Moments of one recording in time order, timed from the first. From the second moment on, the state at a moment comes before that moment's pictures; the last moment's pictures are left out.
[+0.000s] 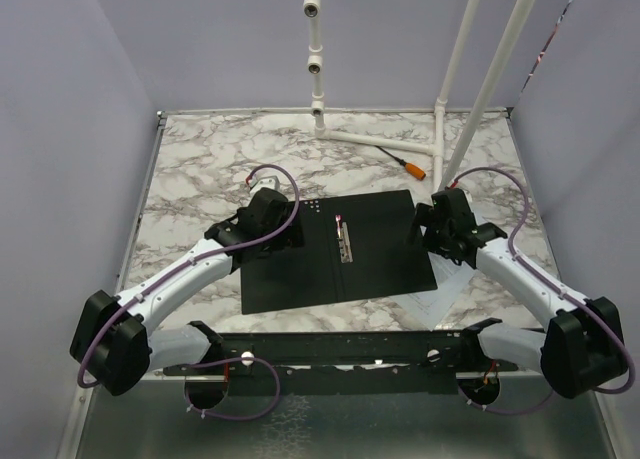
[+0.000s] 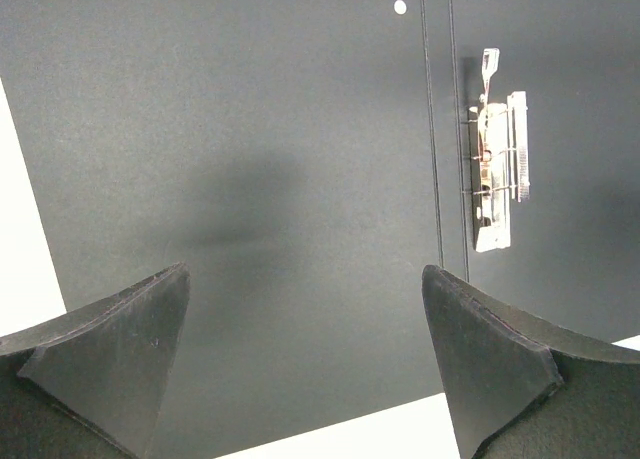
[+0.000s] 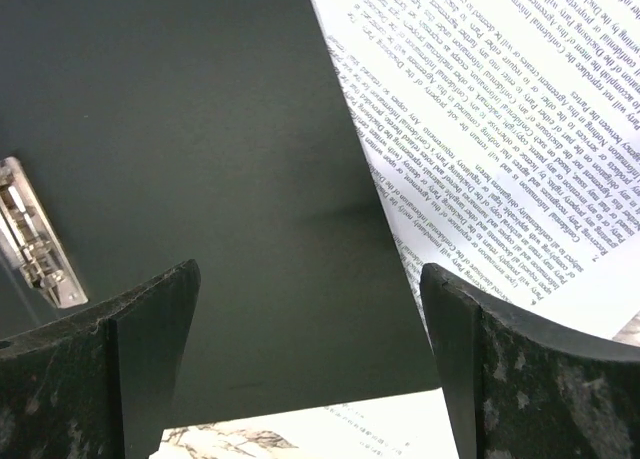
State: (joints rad) left arm -0.64 1.19 0.81 -0.46 -0.22 -0.63; right arm 0.37 1.14 0.70 -0.49 0.18 0.59
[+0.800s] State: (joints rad) left arm -0.64 1.16 0.80 -0.46 -0.20 -0.62; right arm 0.27 1.37 0.66 -0.30 0.07 0.60
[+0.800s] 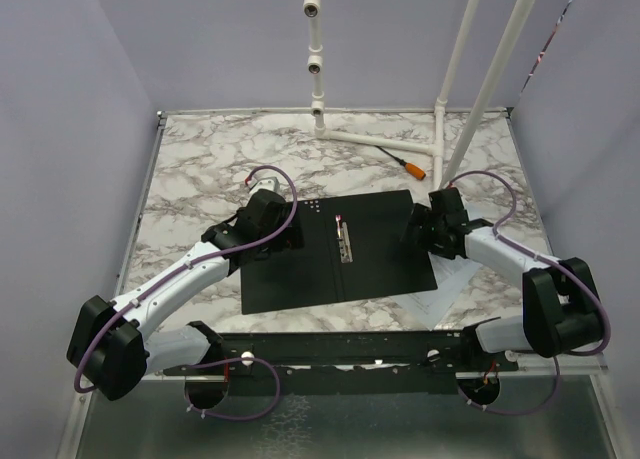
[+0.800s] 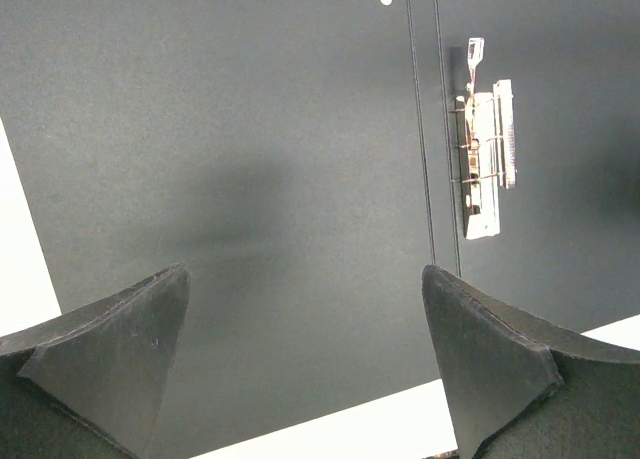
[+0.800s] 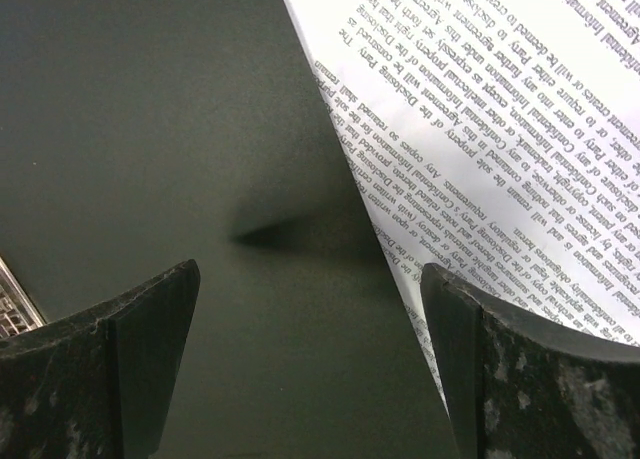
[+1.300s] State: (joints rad) left arm -0.64 1.16 0.80 -0.46 -0.19 -0.62; right arm 0.27 1.38 0.65 -0.21 -0.12 0.57
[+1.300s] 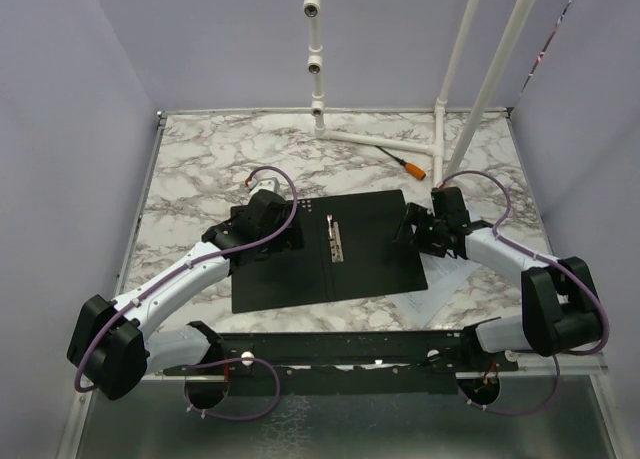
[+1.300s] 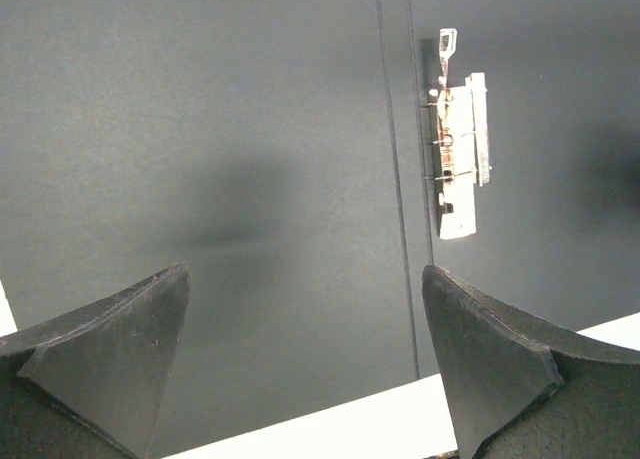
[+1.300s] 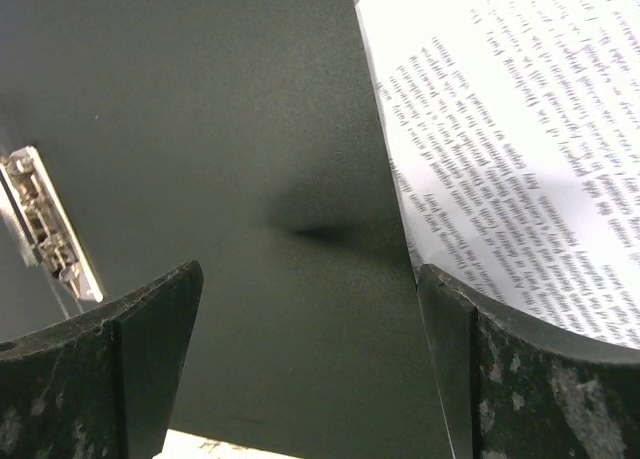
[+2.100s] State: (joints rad) left arm -0.64 1.17 0.81 -0.46 -0.19 -0.62; right arm 0.49 1.50 0.71 -0.10 -0.29 0.63
